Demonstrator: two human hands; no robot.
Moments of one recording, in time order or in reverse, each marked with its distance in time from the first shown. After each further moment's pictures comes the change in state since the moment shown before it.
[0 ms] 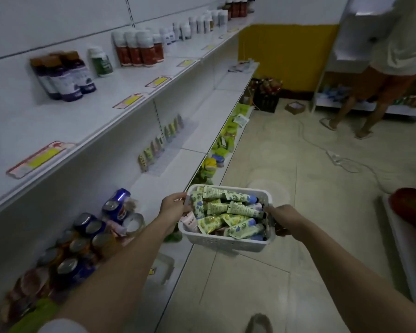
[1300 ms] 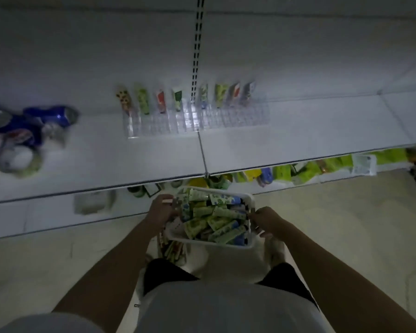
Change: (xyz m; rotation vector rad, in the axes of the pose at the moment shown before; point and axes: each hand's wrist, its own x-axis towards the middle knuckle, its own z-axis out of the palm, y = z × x) left_hand 0.394 -0.014 0.228 -0.482 0.680 -0.519; right_hand 0.629 -0.258 0.016 -1.041 -0.709 -0.228
